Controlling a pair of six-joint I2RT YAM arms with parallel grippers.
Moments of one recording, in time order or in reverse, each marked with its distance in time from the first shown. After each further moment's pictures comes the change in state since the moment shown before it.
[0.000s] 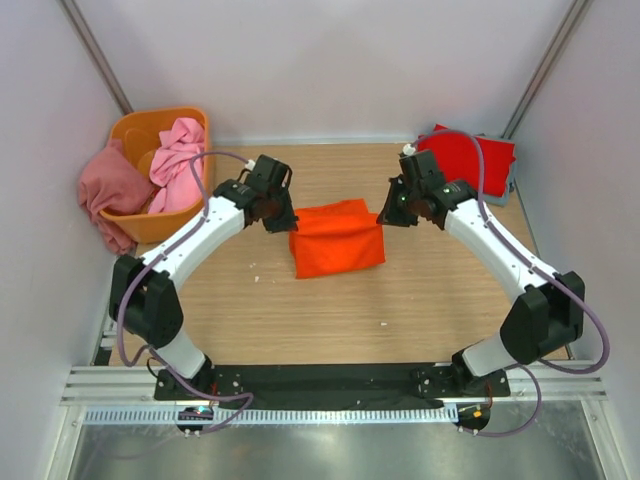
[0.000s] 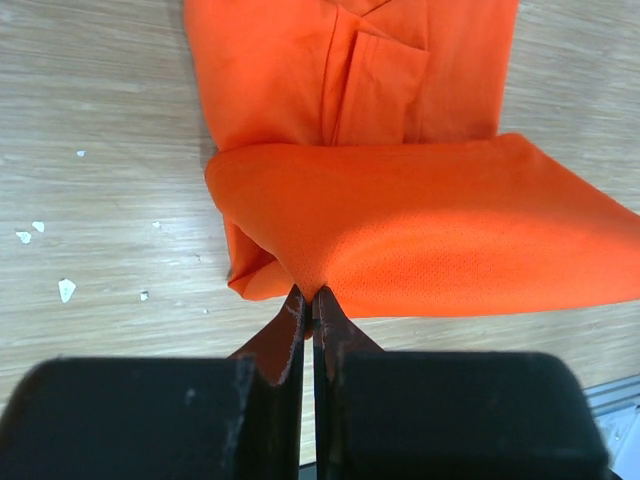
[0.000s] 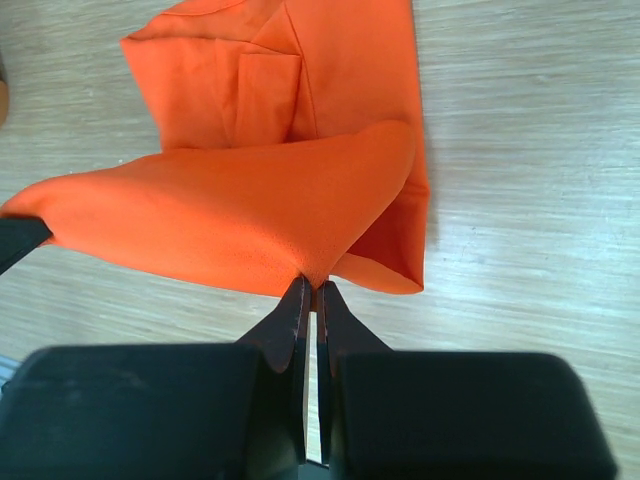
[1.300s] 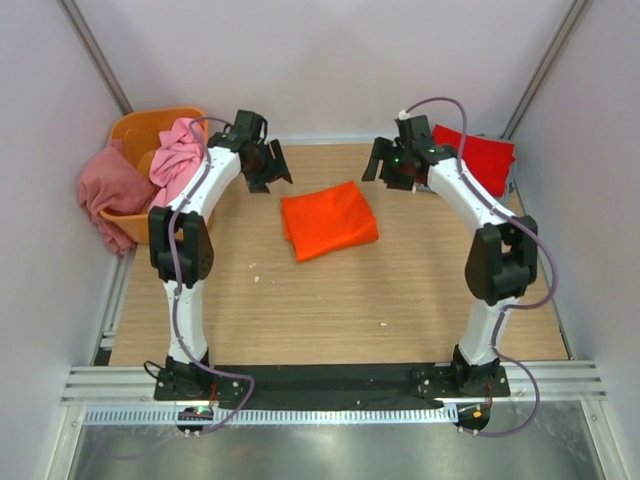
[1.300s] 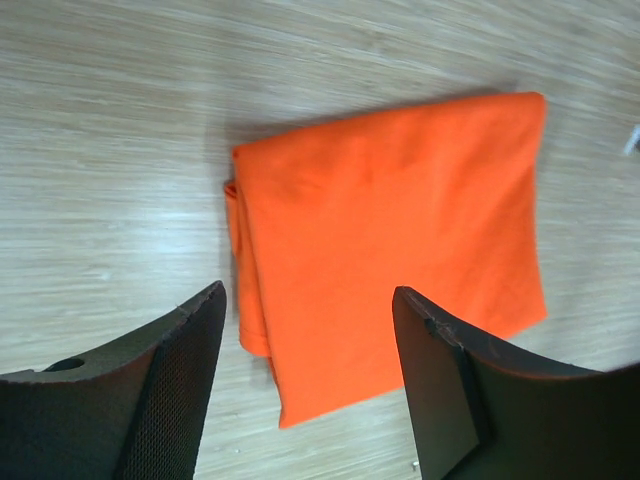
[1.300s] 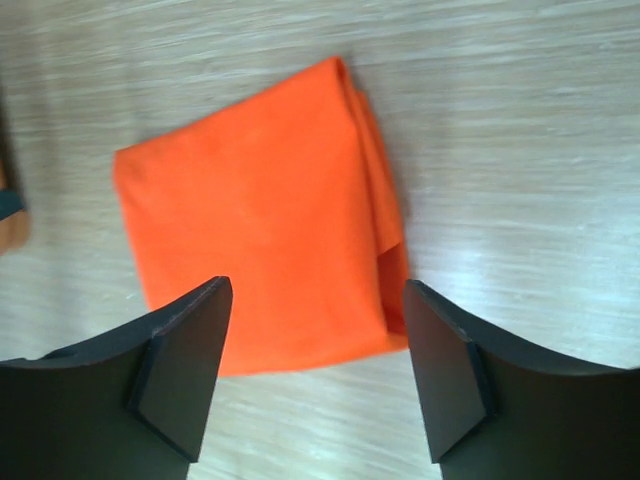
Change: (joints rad) left arm 0.265 0.535 0.599 -0.128 0.176 0.139; right arm -0.124 0.470 0.407 0.098 -0.058 -0.095
